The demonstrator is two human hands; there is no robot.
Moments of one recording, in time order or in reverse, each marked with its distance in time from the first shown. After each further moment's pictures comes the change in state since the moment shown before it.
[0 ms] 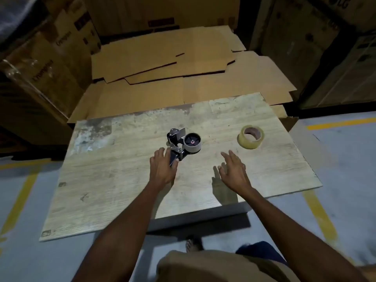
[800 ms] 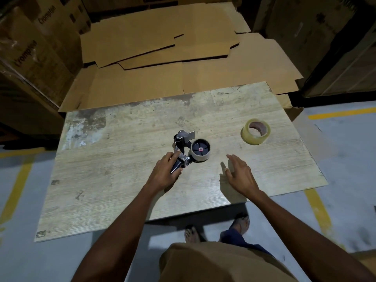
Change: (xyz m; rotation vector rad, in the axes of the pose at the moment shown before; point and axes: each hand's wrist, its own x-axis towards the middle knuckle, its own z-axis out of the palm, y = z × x) left_hand -0.005 -0.022 0.019 -0.189 -0.194 0.227; right_hand 0.007 0.031 0.012 0.013 -0.080 0.062
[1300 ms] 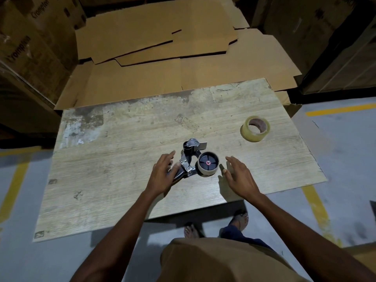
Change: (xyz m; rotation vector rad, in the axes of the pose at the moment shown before) left_hand -0.022 0.007 0.004 -0.407 0.144 -0.123; right_hand -0.015 0.004 0.009 0.045 -0.005 -0.025
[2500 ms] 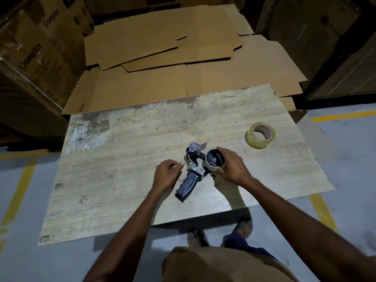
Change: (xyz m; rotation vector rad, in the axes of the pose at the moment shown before) left_hand 0.022 0.021 -0.005 -0.108 0.082 -0.373; right_hand 0.066 -0.044 -0.012 -0.164 -0.080 -0.099
